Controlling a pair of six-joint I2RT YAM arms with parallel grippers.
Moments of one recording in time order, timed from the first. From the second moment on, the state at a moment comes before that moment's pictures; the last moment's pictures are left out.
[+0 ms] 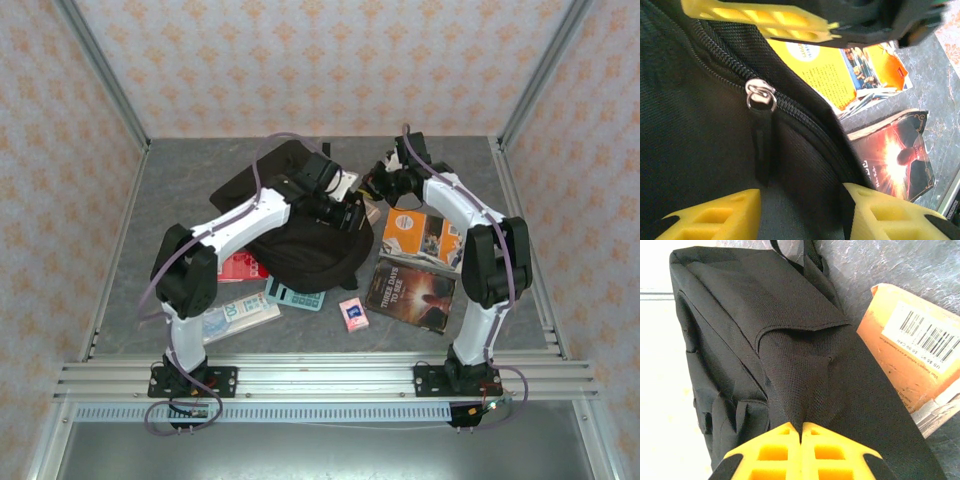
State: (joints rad) left arm -0.60 1.93 1.63 -0.61 0.38 -0.26; right arm 0.26 1.85 1.48 -0.49 -0.56 0.85
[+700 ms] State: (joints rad) left arm -0.51 1.99 1.64 -0.48 0.59 -0.31; right arm 0.26 1.85 1.46 -0.41 -0.66 0.86
